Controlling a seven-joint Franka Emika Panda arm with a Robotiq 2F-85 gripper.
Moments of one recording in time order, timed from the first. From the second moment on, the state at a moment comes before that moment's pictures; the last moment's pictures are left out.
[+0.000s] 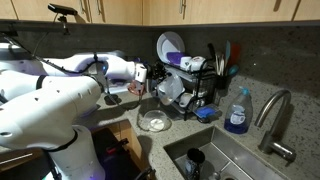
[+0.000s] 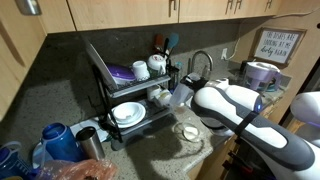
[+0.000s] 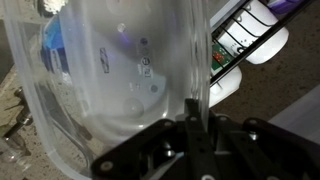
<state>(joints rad) -1.00 -1.47 1.67 -2.53 2.59 3.06 -0.24</state>
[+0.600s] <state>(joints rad) -1.00 -1.47 1.67 -2.56 2.60 3.06 -0.24</state>
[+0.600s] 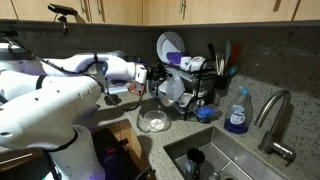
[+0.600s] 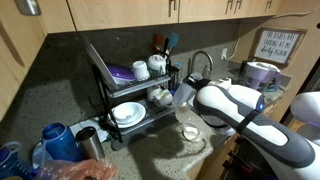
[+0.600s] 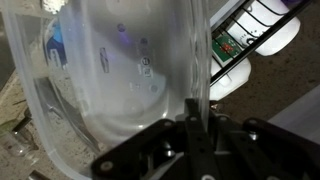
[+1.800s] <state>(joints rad) -0.90 -1.47 1.70 -2.64 2.60 3.10 -0.22</state>
